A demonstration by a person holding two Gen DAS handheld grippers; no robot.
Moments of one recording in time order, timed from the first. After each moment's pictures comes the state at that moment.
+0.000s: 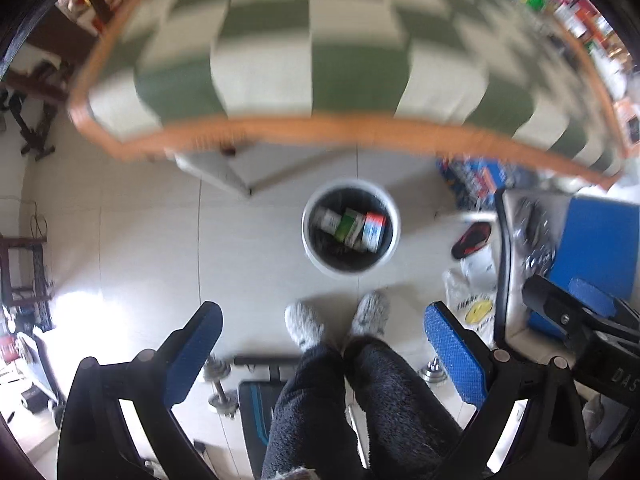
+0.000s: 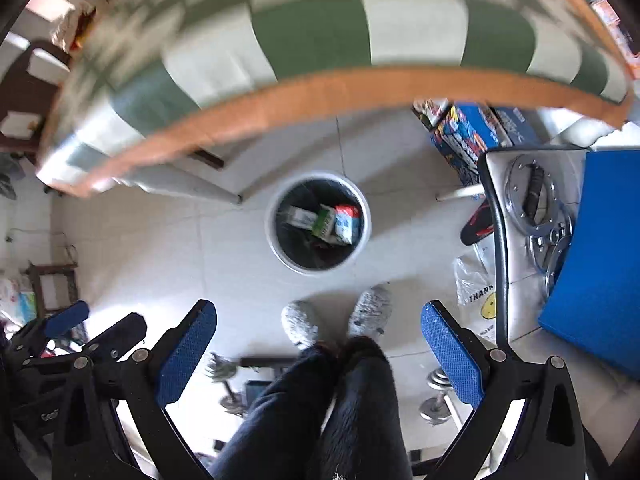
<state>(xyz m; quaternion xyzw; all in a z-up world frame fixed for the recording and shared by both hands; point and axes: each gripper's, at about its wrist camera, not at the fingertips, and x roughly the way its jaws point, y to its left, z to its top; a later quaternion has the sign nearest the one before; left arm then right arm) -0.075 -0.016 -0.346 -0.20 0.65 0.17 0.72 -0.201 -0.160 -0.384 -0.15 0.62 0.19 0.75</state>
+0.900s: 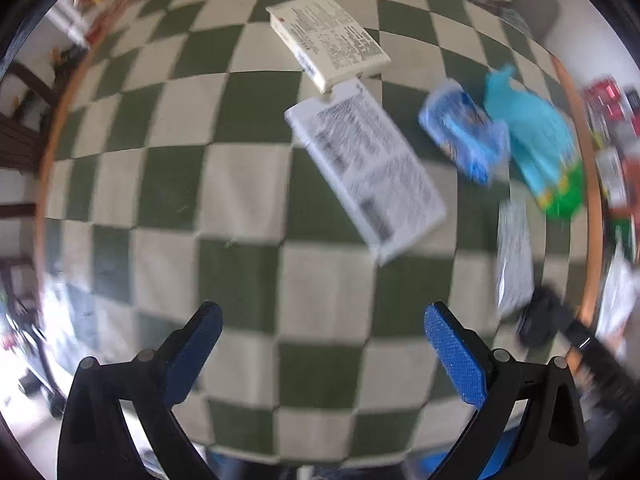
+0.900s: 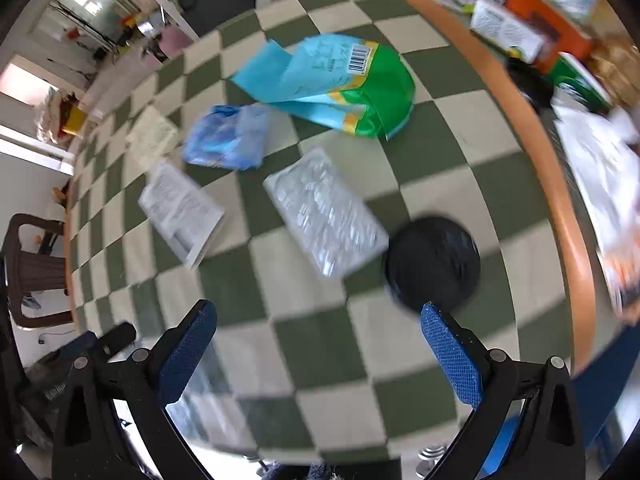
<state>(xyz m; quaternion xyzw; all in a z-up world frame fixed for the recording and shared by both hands) 0.342 0.064 -0.310 -0.27 0.66 0.21 0.67 0.215 -0.102 -0.222 -0.07 0.60 0.17 0.77</state>
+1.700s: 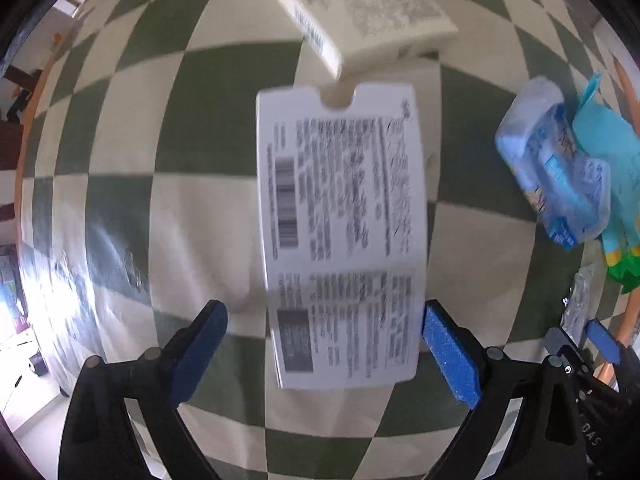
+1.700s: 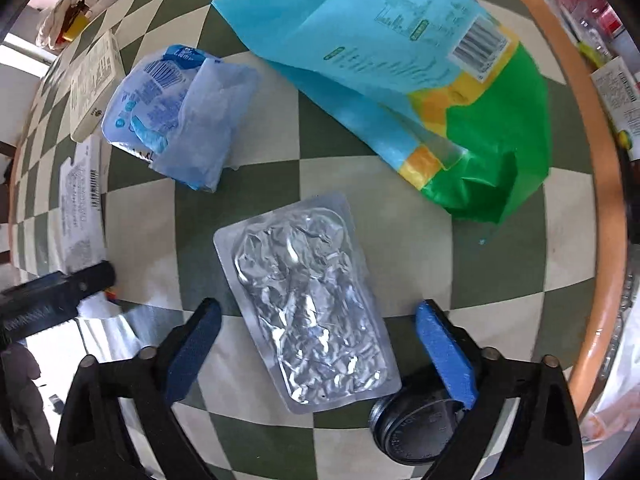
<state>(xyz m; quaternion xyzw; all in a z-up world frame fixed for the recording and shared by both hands) 0.372 0.097 -0.384 -0.24 0.70 0.23 0.63 0.301 -0.020 -0.311 -0.23 0.63 0.19 0.72</state>
